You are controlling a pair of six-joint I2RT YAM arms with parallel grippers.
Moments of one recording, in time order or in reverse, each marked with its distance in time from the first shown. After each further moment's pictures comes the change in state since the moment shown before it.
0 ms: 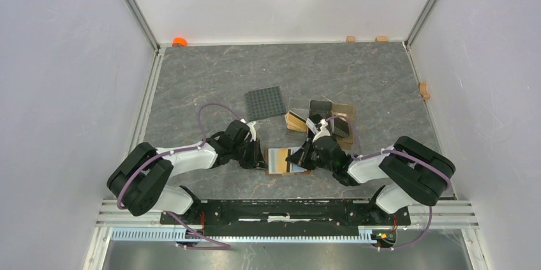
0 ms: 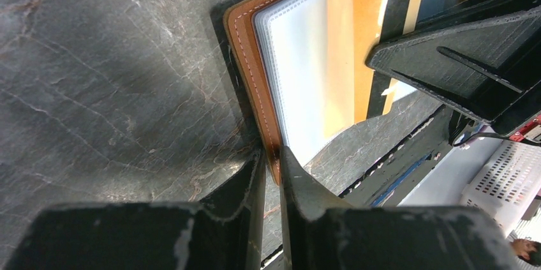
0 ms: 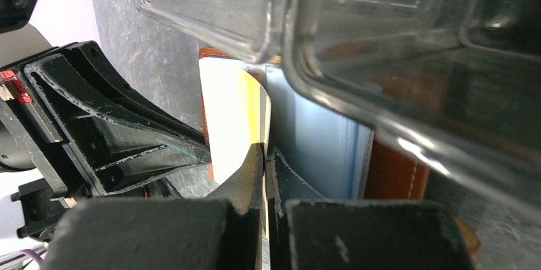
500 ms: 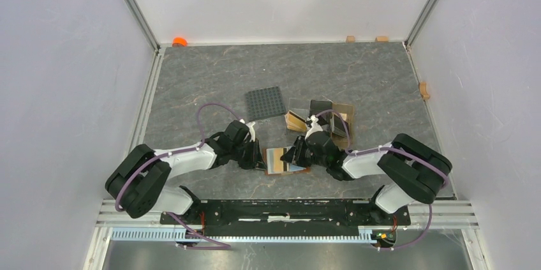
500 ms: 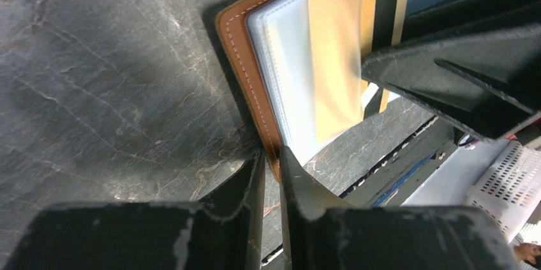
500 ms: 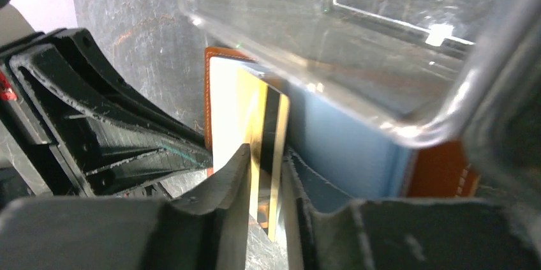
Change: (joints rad) left arm 0.000 -0.016 -0.002 -0.022 -0.006 0.007; right arm 0.009 0.053 0.102 -0.072 -0.030 -0.098
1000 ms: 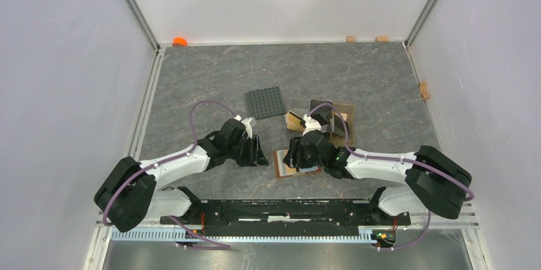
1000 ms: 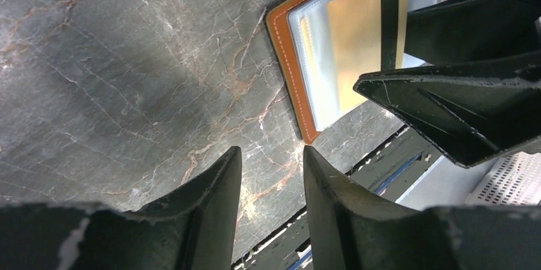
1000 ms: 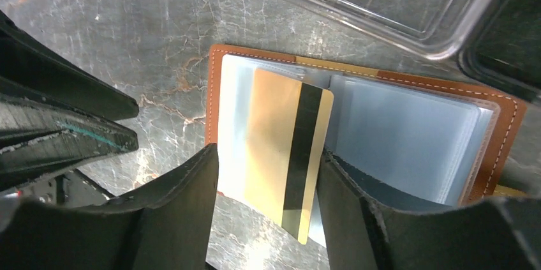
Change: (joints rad) left arm 0.000 -0.132 0.008 -0.076 -0.043 0.000; right arm 0.095 -0.183 0.133 -0.475 0.205 -0.216
